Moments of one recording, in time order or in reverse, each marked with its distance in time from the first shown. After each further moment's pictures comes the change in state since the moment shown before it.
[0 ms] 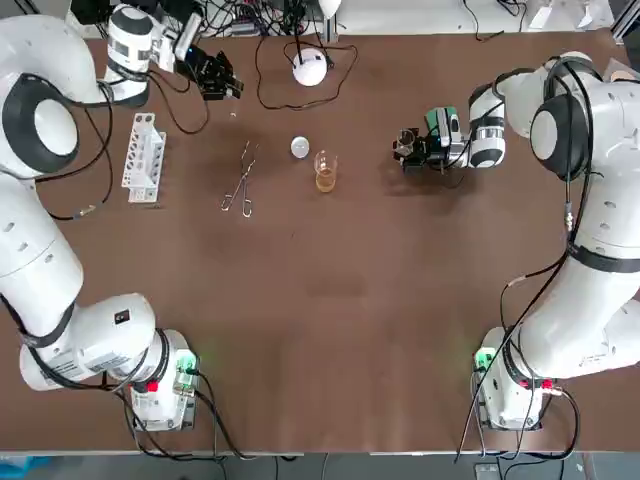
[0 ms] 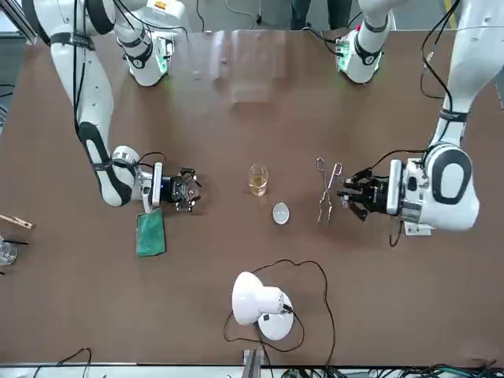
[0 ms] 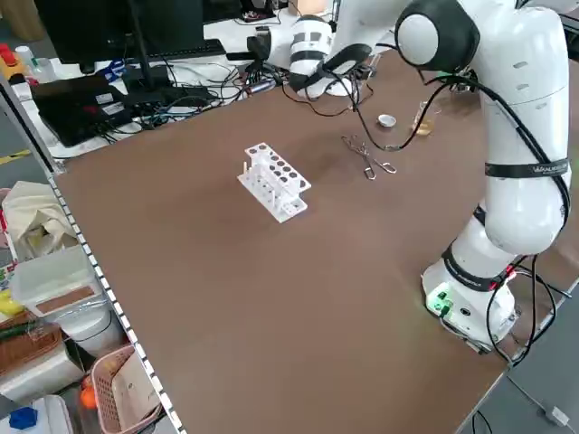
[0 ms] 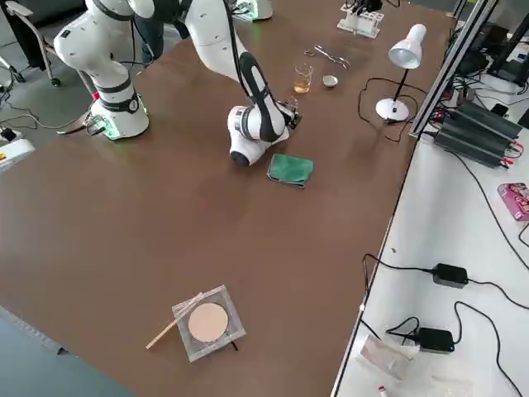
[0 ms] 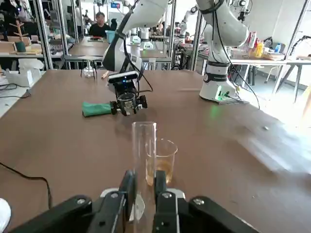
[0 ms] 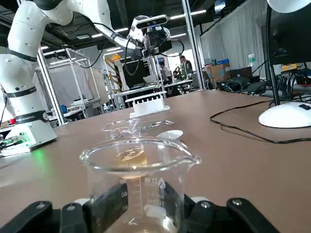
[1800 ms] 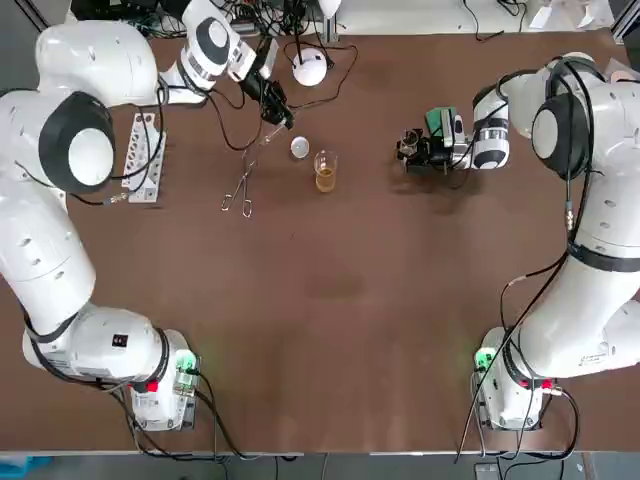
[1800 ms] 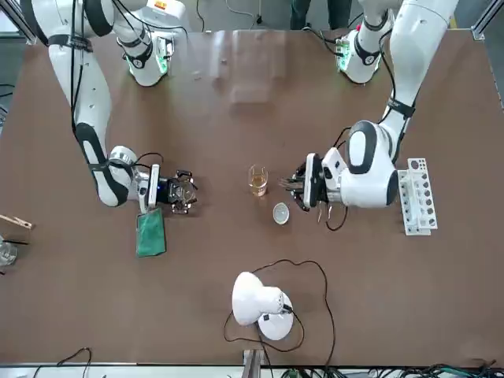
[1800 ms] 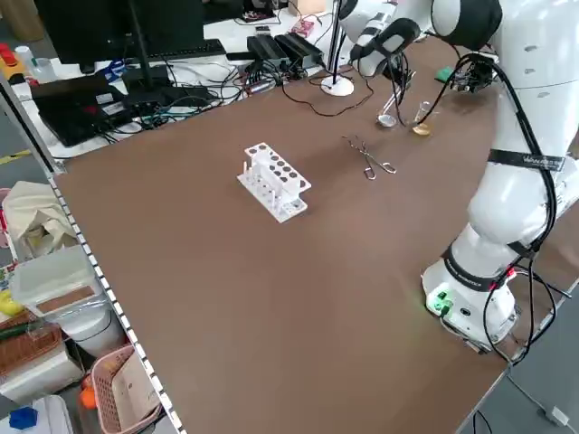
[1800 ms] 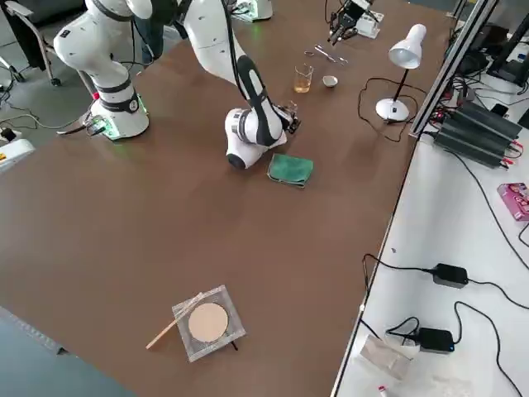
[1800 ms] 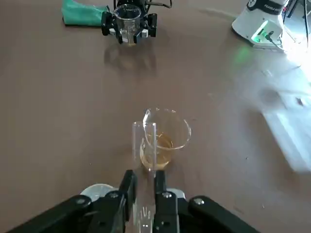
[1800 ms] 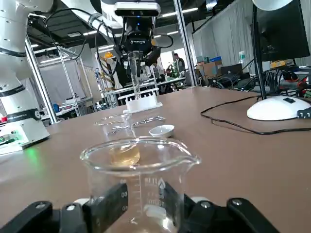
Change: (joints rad) left arm -0.375 -0.054 0.007 -0.050 0.236 0.442 -0.521; right arm -0.012 0.004 -0.010 -0.006 0.008 0.010 -0.002
